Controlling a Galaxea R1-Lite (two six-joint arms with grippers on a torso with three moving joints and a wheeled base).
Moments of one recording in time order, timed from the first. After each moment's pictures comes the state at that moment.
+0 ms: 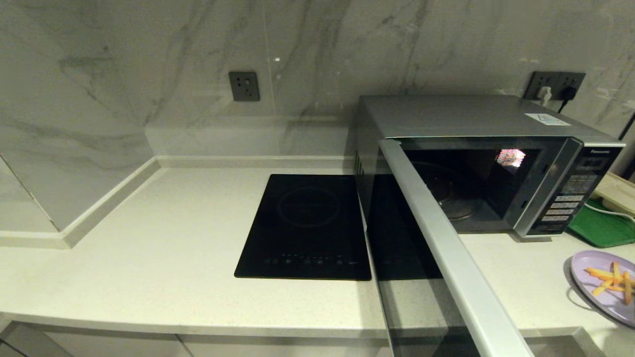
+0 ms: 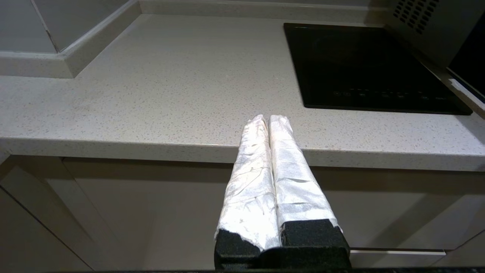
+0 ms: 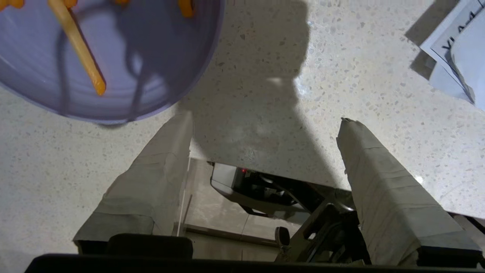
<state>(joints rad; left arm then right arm) 0.00 0.00 0.00 -0.01 0.01 -0.05 -0.83 1.87 -1.31 0.82 -0.03 0.58</state>
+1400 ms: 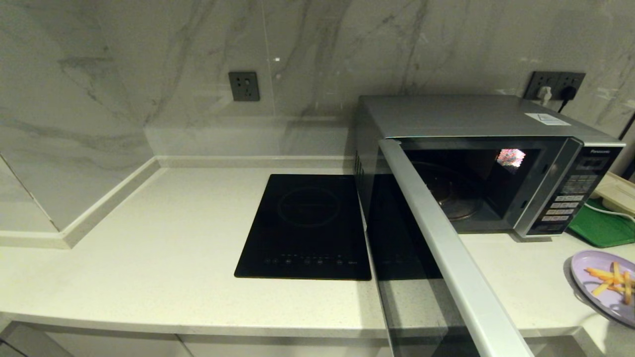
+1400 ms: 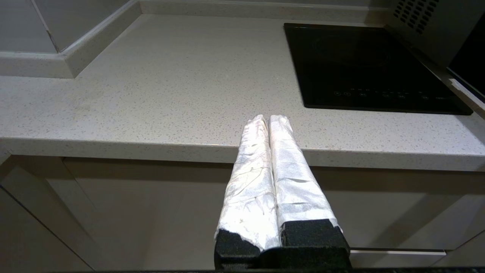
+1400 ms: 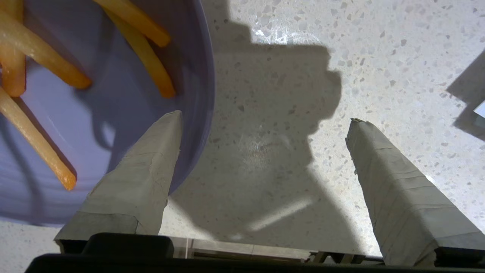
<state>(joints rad) 0.00 0.00 0.00 -0.01 0.01 -0.05 -0.82 2.03 -1.21 0.57 -0.10 0.65</state>
